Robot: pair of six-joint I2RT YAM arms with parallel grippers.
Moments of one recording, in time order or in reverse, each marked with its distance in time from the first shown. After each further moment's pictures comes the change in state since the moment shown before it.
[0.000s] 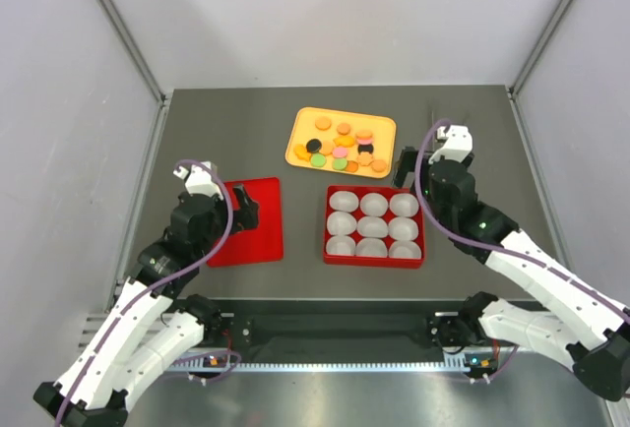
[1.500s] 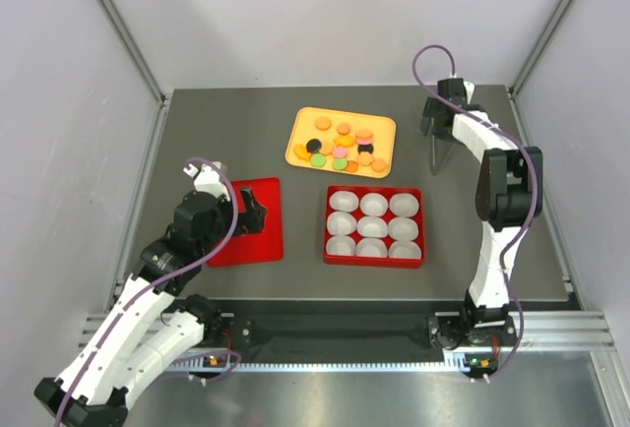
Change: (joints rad) left arm 0.000 0.020 0.000 0.001 0.109 0.027; right arm -0.596 1.150 0.821 -0.241 -0.279 -0.061
